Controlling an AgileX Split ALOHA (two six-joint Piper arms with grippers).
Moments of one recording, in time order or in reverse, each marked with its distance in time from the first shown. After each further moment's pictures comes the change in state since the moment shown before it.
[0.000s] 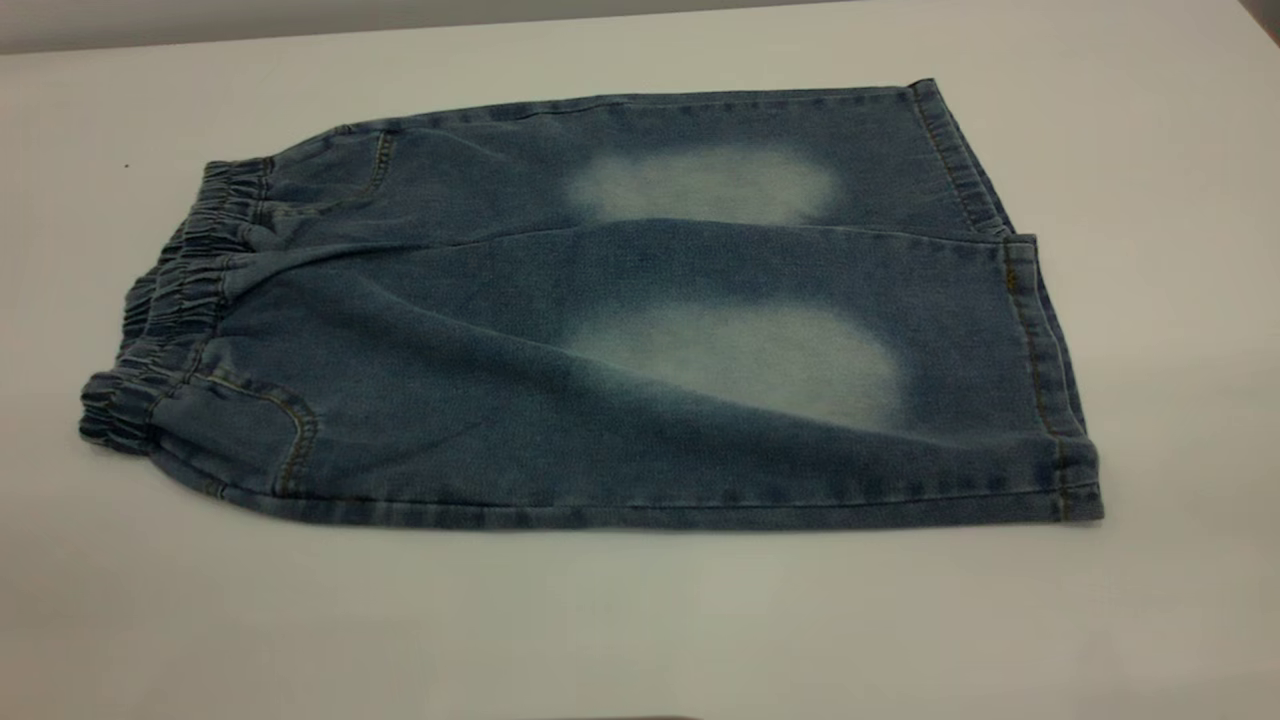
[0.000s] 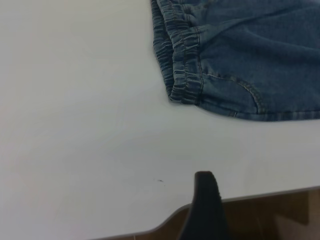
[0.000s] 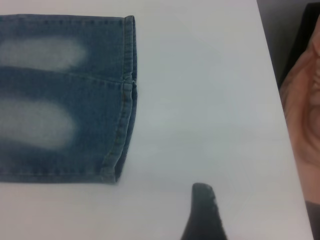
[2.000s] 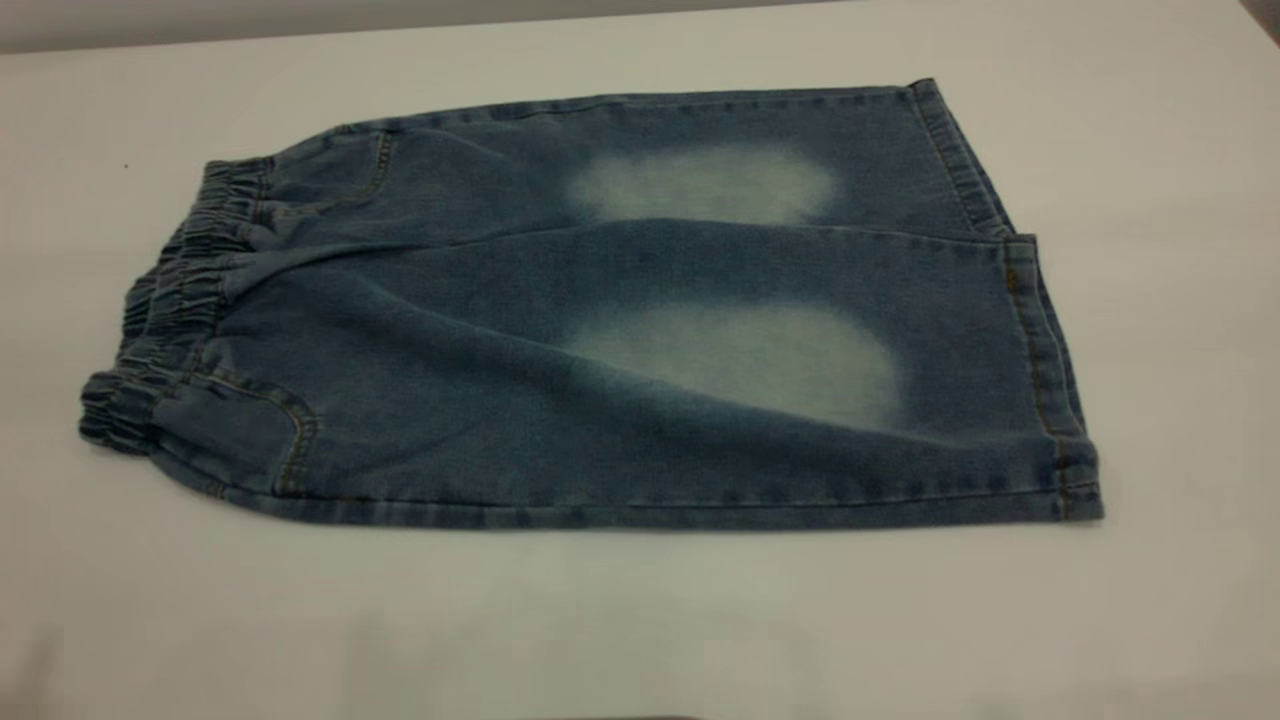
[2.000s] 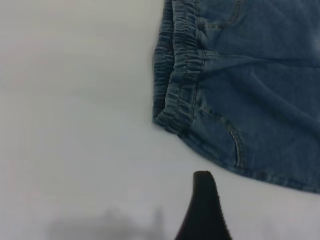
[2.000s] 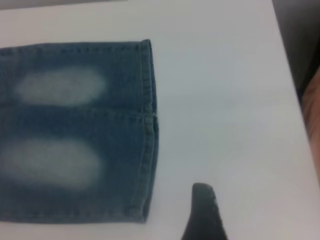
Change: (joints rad) left arm 0.000 0.632 -0.110 -0.016 -0.358 -0.311; right arm 0.000 0.464 -0.190 0.062 -0.192 0.034
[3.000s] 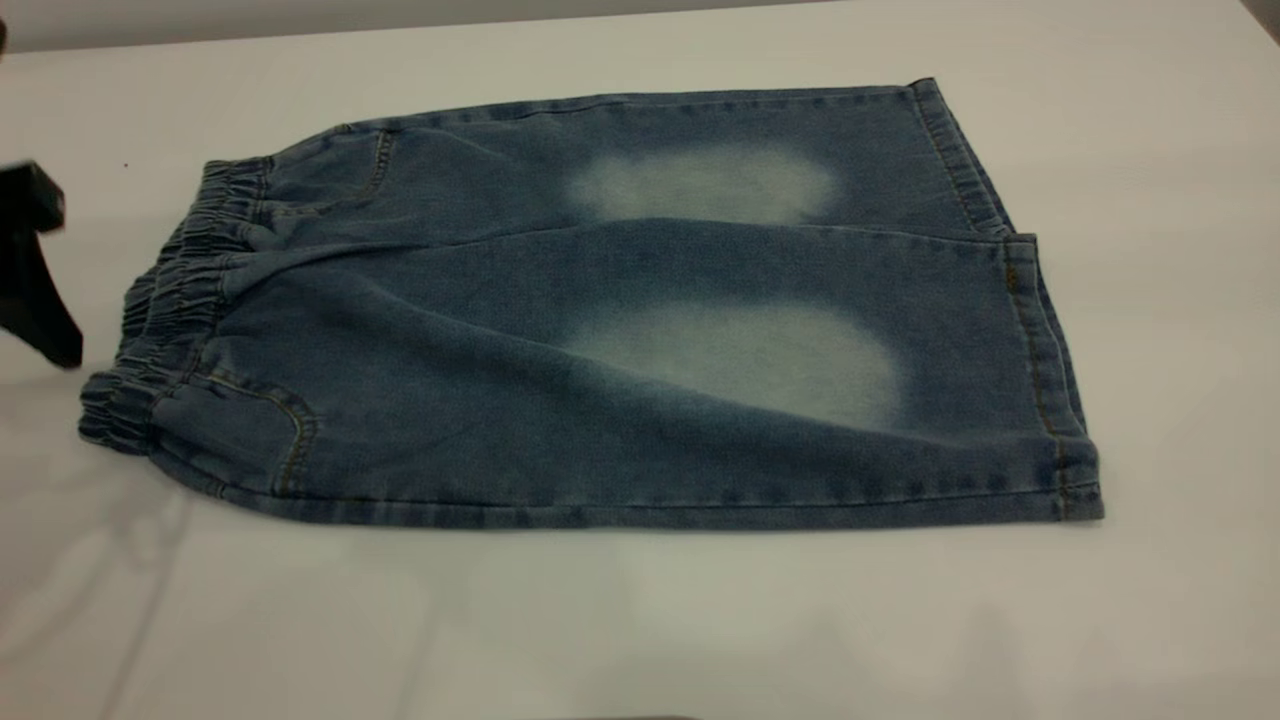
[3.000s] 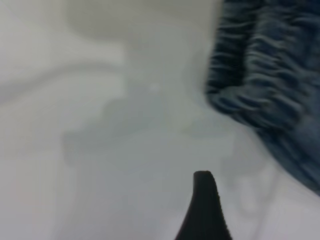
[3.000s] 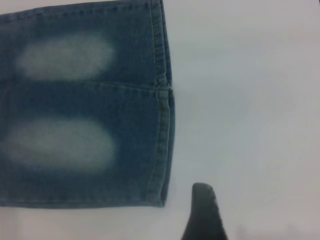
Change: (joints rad) left arm 0.040 1.059 -0.064 -0.045 -0.452 0.000; right arm 0.000 0.204 0.000 0.062 -0.063 0.000
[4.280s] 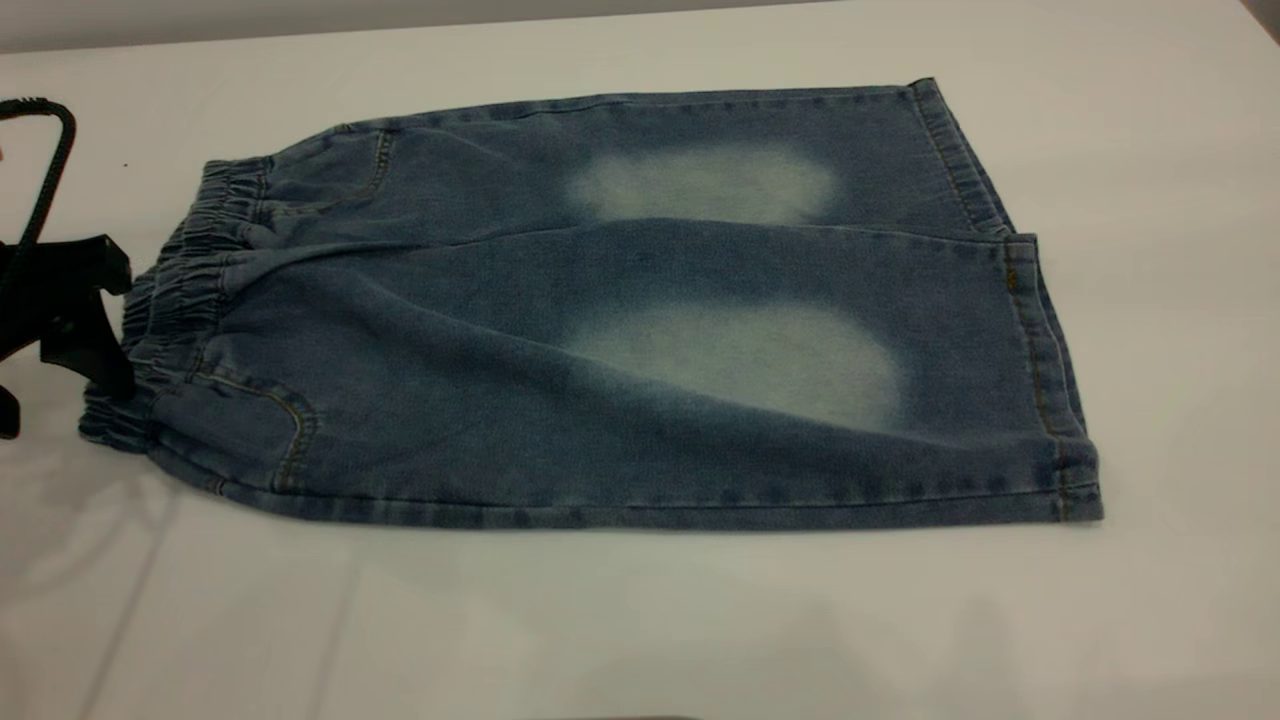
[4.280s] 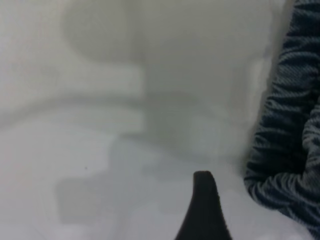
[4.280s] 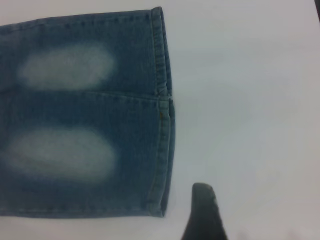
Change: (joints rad) left arm 0.010 0.204 -0.007 0.004 -0.264 0.000; right arm 0.000 0.000 0.000 0.000 -0.027 -0.001
